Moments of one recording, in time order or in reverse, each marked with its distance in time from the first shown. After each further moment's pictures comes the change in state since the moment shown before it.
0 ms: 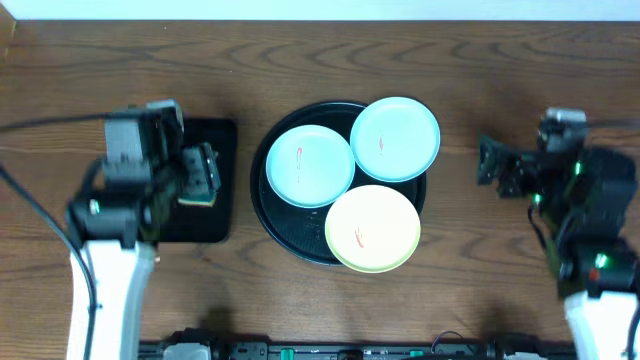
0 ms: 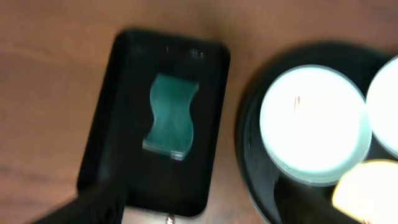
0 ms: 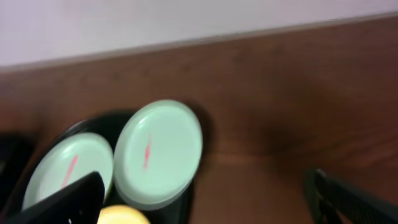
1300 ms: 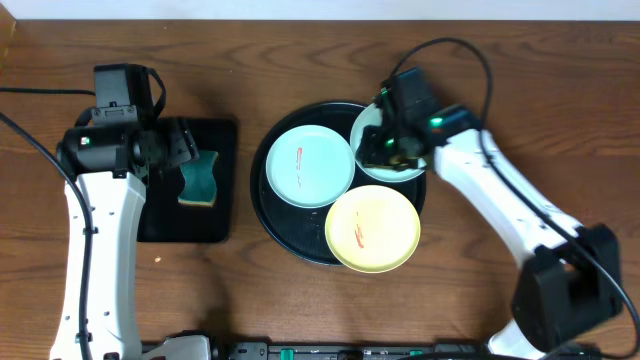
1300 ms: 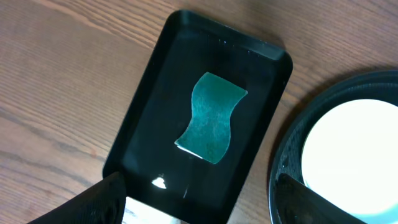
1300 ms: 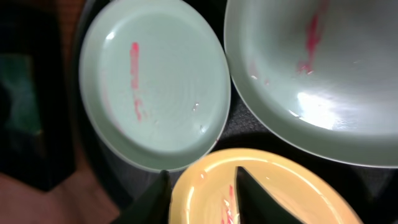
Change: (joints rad) left arm 0.094 0.209 0.122 -0.048 -0.090 -0.116; right arm 0.538 0.814 0.465 -0.255 0.002 0.424
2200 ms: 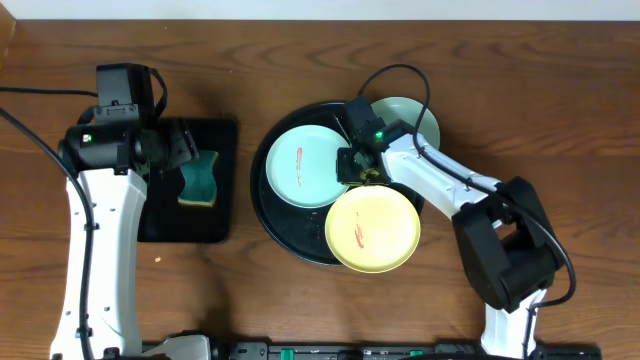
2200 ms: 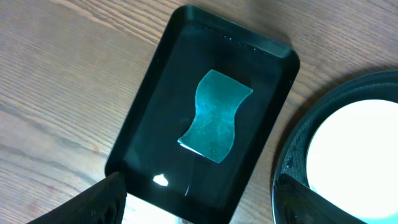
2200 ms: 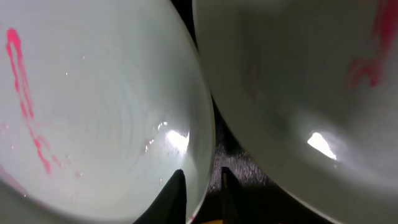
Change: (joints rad) left arm 0.000 0.013 0.000 -0.004 -0.016 -0.010; right arm 0.099 0.233 0.000 0.106 0.175 0.061
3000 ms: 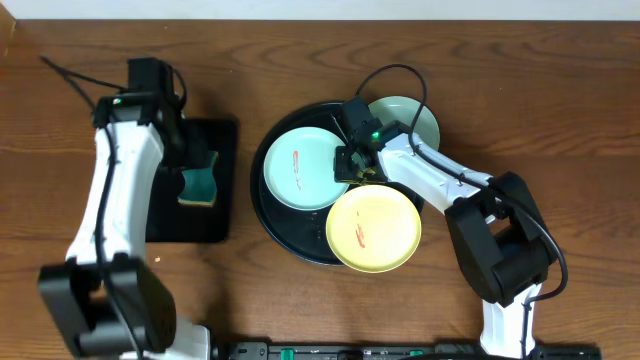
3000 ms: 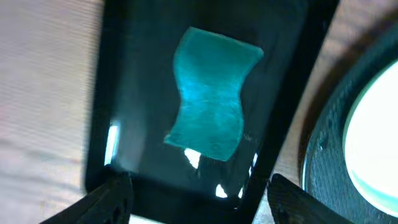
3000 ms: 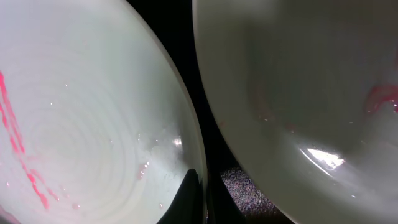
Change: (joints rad) left arm 0.000 0.270 0.000 0.001 0.066 0.175; right arm 0.000 0.034 0.010 0.038 0.011 0.009
